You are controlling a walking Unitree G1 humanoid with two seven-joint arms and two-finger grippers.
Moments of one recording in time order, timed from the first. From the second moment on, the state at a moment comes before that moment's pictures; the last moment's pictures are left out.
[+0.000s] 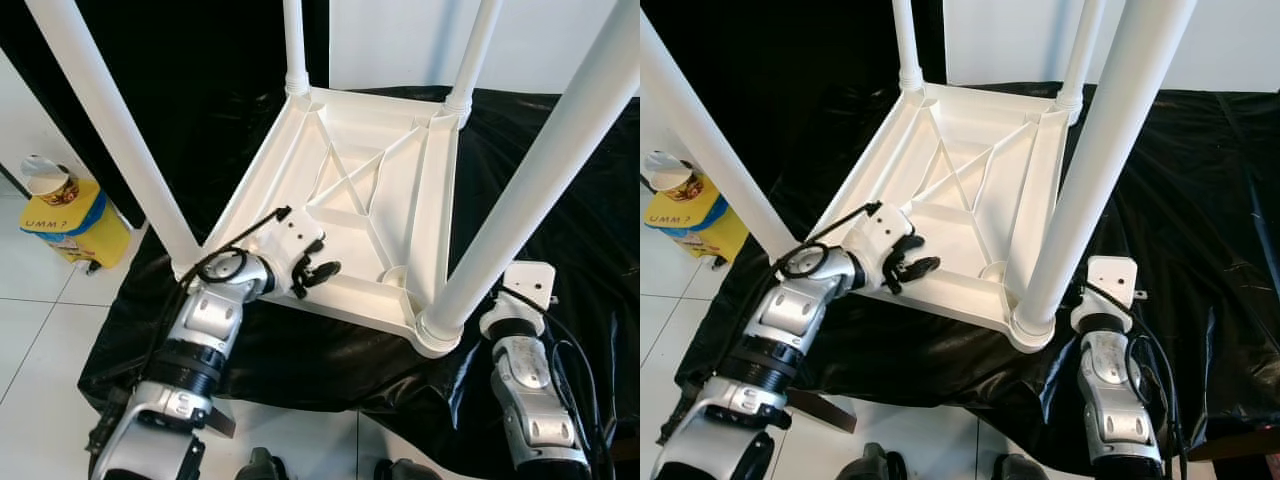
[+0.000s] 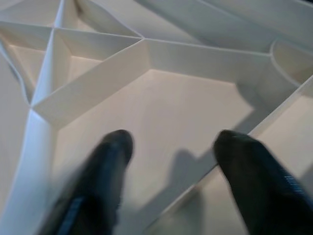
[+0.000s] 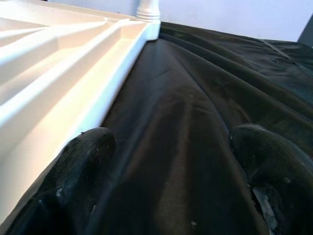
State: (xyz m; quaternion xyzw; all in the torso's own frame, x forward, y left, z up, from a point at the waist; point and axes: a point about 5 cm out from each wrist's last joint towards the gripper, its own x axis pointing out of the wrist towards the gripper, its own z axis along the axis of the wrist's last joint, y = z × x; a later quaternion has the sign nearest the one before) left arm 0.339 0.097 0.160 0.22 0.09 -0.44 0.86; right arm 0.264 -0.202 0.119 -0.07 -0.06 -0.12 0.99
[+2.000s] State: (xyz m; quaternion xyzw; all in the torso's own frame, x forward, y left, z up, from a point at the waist) left arm 0.352 0.055 0.133 0.30 0.18 -0.54 0.76; right arm 0.211 -0.208 0.123 -0.07 -0.09 -0.10 0.99
